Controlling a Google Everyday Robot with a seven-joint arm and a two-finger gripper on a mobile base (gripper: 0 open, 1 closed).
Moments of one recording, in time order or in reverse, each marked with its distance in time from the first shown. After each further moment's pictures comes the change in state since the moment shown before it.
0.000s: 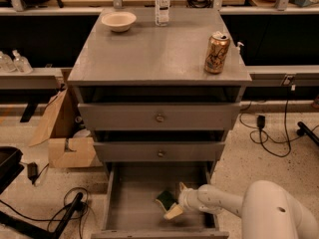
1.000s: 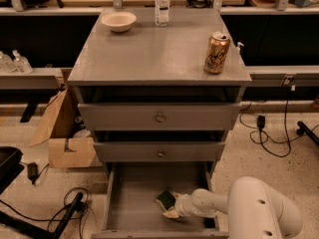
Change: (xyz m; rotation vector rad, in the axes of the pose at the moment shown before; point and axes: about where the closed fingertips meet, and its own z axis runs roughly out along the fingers) arm 0.027 0.030 0.034 -0.054 0.082 0.006
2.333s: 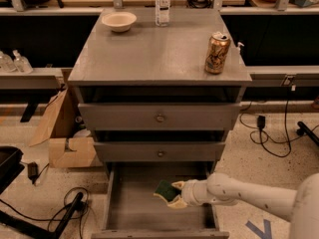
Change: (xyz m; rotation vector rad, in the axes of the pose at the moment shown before) arm -0.118 0.030 -0.181 -0.028 -0.118 -0.211
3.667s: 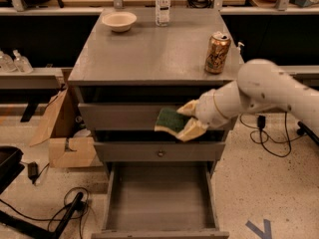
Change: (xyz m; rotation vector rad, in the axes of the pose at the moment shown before) arm -0.279 -0.075 -0.298 -0.035 0.017 -0.240
